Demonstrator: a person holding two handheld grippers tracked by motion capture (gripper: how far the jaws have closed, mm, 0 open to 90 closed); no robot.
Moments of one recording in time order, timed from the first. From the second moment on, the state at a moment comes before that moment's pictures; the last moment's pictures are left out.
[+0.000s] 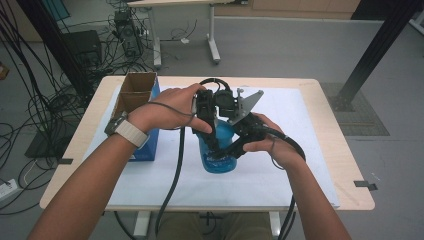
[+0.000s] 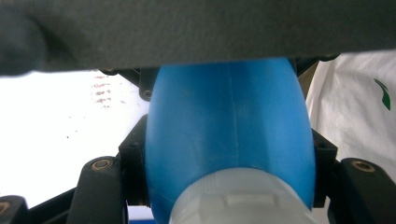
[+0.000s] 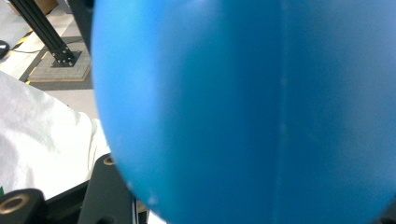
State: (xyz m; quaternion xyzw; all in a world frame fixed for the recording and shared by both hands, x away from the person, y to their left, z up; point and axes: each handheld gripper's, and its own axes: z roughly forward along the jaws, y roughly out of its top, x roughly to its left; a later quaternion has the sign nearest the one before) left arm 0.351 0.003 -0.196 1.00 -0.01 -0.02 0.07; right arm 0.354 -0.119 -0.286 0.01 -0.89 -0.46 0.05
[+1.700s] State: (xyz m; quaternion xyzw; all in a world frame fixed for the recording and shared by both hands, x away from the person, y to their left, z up) left arm 0.352 0.003 -0.196 1.00 0.00 -0.01 0.07; right arm 0.355 -0.120 -0.289 0.01 -0.88 -0.47 0.04
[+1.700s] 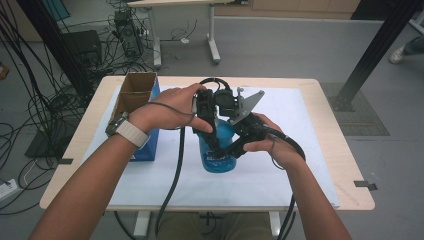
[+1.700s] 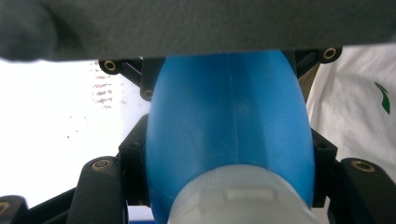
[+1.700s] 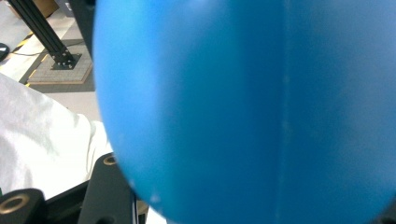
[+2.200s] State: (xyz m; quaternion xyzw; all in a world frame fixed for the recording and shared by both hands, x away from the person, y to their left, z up) left arm 0.351 0.003 -0.194 1.00 0.00 -0.01 0.08; right arm 0.355 -0.119 -0.288 0.01 -0.88 -0.46 0.04
